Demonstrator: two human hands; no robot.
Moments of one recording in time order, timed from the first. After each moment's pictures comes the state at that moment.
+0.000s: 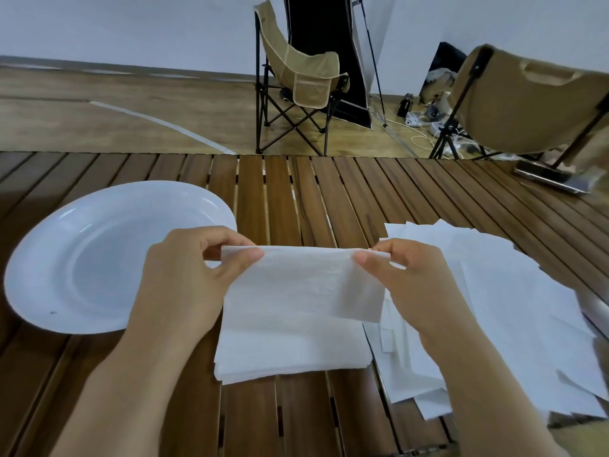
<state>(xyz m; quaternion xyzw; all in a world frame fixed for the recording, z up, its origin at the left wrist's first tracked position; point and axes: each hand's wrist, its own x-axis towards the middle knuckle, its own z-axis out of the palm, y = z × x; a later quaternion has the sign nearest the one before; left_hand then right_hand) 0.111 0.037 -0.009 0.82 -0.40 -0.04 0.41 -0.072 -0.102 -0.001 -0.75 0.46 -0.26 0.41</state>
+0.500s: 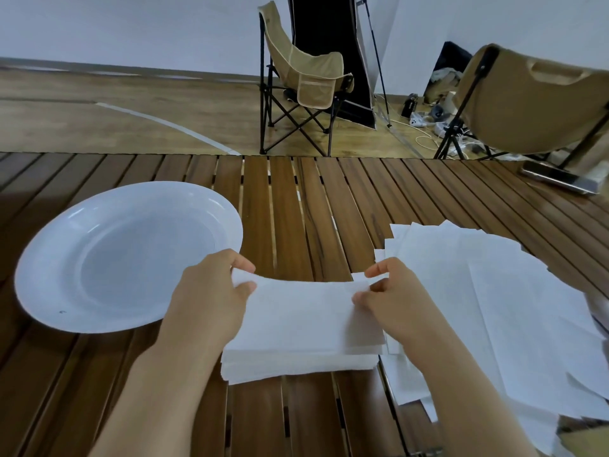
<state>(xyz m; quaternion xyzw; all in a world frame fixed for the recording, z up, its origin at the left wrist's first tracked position) 0.109 0.028 -0.035 0.88 -0.34 -0.13 0.29 -0.063 -0.102 -0.034 -0.71 0.54 -0.13 0.44</state>
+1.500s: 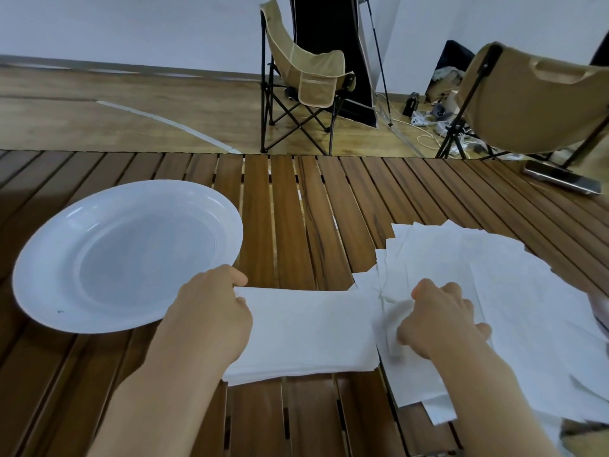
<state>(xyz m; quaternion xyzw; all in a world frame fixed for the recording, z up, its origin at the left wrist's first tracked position) 0.096 0.040 -0.030 0.90 -0.32 -0.13 0.25 -0.082 -0.104 -0.029 -0.73 0.67 0.05 0.13</state>
